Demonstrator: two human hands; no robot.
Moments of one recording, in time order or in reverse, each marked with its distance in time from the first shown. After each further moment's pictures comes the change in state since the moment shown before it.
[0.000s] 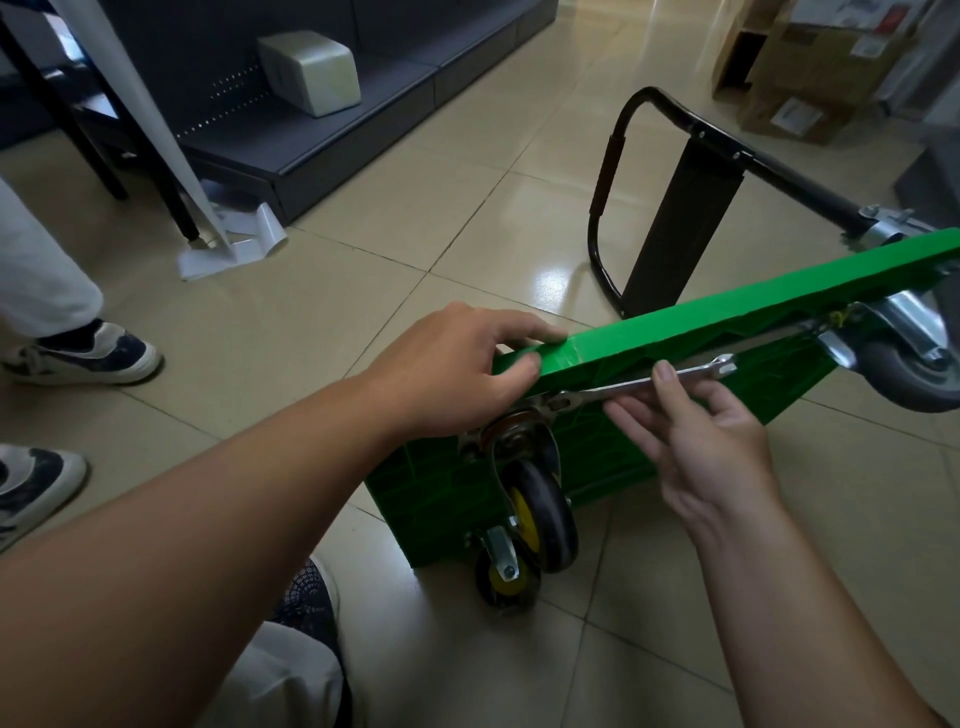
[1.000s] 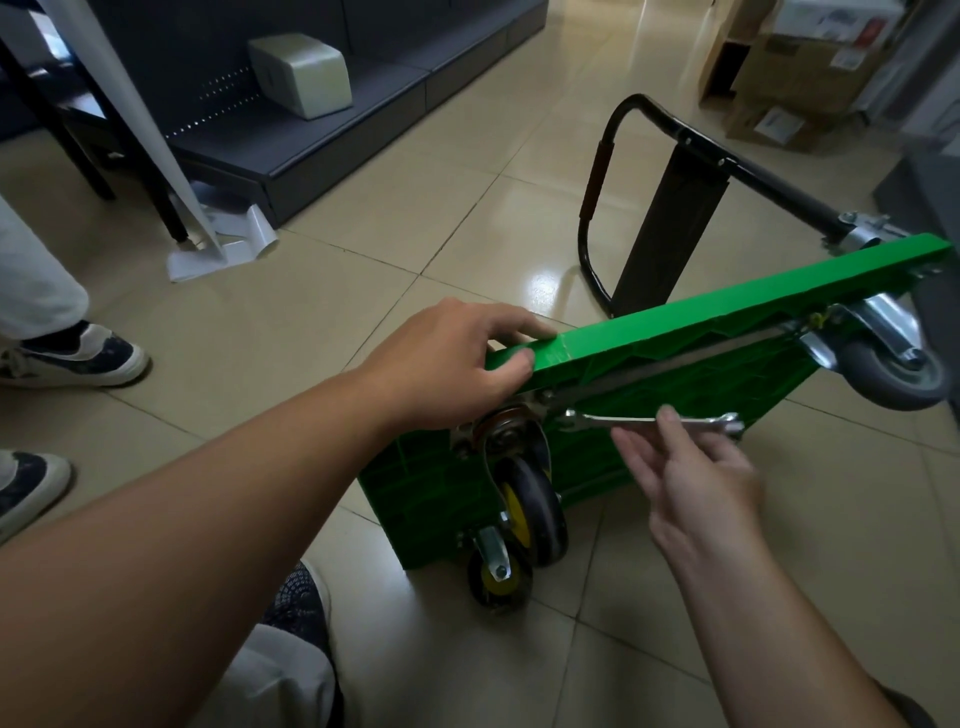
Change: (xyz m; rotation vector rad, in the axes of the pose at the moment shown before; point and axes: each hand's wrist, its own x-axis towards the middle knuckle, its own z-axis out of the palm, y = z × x) left_hand 0.003 -0.003 -0.001 -0.061 0.032 -0.008; right_hand -0.021 0.011 -0.011 0.021 0.209 0.038
